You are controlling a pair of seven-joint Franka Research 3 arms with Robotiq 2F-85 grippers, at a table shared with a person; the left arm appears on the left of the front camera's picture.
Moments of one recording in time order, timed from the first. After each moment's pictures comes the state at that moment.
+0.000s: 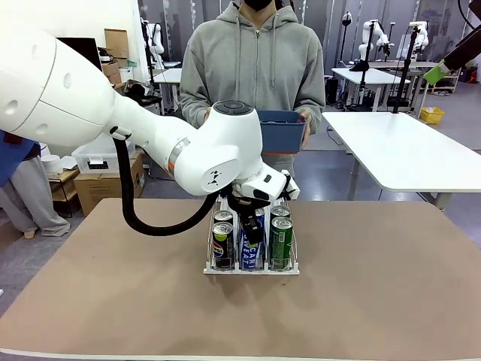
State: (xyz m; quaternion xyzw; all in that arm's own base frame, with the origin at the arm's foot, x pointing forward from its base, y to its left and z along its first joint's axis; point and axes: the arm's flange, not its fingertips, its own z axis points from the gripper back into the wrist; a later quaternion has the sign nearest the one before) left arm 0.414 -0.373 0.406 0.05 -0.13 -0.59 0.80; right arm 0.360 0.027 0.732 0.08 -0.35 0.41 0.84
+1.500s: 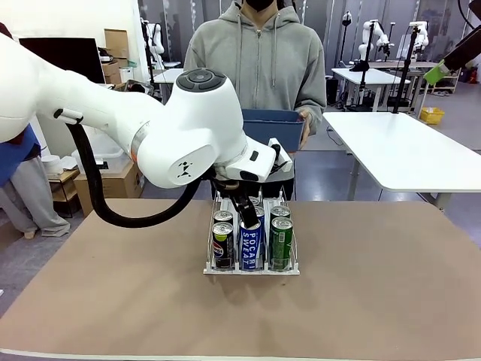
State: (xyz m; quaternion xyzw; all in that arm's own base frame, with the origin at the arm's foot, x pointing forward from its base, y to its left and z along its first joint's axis) left arm 0.366 -0.348 0.468 0.06 -0.22 -0.55 0.81; right arm 0.360 0.027 0.732 0.08 -0.35 0.41 0.84
